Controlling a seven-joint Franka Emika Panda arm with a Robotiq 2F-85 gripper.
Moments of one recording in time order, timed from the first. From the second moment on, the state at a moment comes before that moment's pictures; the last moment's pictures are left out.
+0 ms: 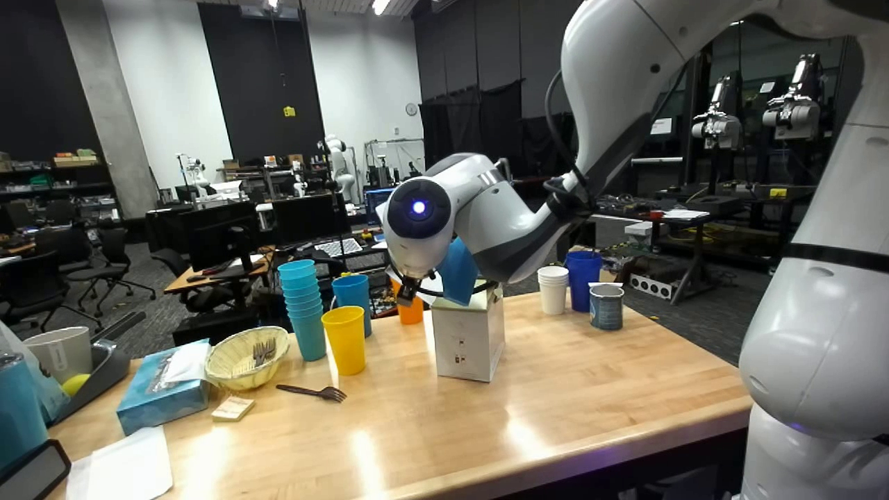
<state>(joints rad) 0.38 -0.21 0.41 -2.42 -1.45 2.44 0.93</state>
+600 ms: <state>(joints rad) 0.39 -0.28 0.41 -2.46 -1.48 2.45 1.02</state>
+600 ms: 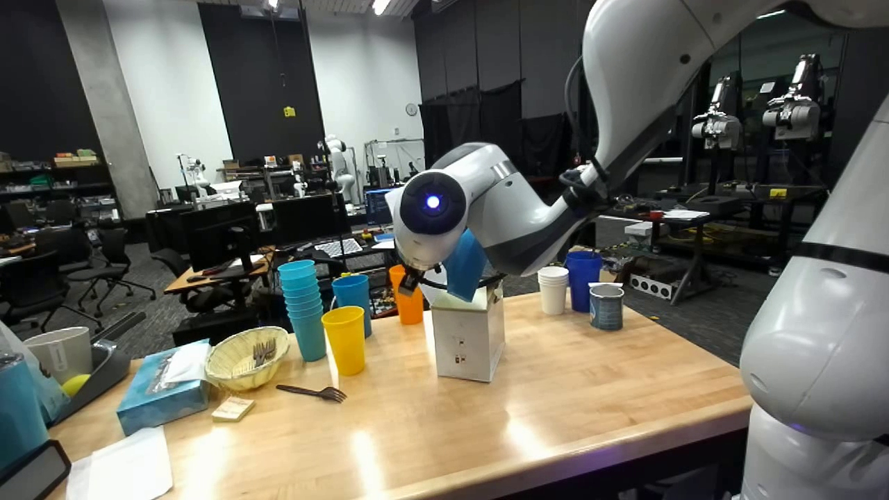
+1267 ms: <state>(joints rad) 0.38 -0.42 0.31 -2.57 -1.53 2.60 1.16</state>
